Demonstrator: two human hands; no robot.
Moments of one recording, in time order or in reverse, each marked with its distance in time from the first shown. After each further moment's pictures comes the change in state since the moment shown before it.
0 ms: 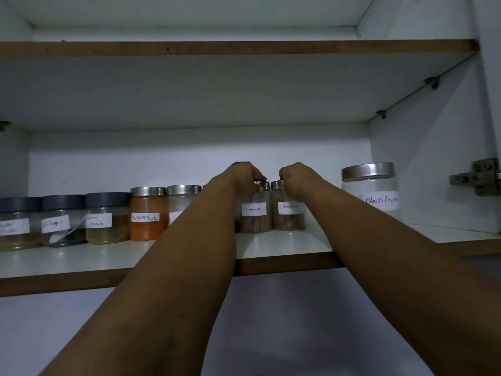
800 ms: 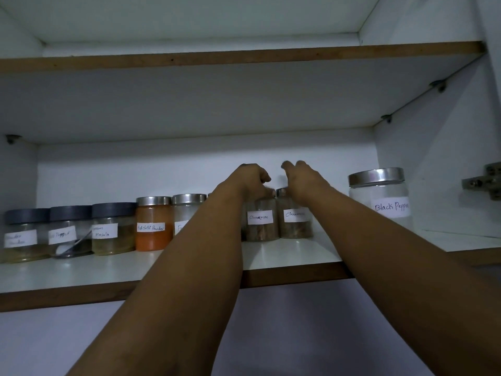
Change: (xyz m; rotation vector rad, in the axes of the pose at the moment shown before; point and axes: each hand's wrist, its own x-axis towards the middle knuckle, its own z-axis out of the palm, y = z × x) left_hand 0.004 0.004 -0.002 -0.033 0.088 -0.022; right_hand 0.004 -0.003 0.001 0.184 0.134 0.036
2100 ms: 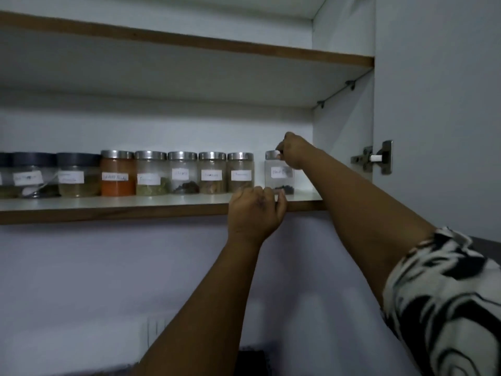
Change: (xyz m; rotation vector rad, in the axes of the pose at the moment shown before) left_hand -0.167 0.161 0.077 0.176 0.794 0.102; right_hand -0.068 0.078 -0.087 -0.301 -0.187 -0.072
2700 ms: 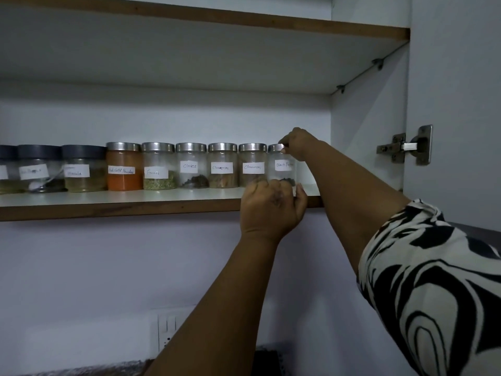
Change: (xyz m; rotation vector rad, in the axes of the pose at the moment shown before) left_hand -0.001 -0.003 0.014 0.069 0.129 0.009; right_hand 0.058 -0.003 0.038 0.096 -0.004 0.002
